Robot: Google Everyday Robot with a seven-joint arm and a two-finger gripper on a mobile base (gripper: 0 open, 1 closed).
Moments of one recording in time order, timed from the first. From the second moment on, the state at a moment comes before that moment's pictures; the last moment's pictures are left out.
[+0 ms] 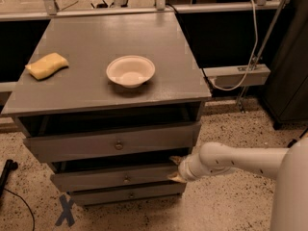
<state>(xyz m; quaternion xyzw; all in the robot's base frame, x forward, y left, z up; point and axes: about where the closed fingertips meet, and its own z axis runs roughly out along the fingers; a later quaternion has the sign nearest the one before) 0.535 -0.081 0.416 -0.64 0.71 0.14 0.26</state>
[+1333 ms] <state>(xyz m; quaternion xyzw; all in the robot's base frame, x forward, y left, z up) 0.533 -0.081 0.431 -0.64 0.71 0.14 0.26</state>
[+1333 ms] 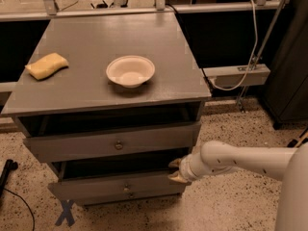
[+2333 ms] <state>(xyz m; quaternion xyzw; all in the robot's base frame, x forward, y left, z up) 0.470 -0.088 0.447 -0.63 0.71 0.20 0.26</state>
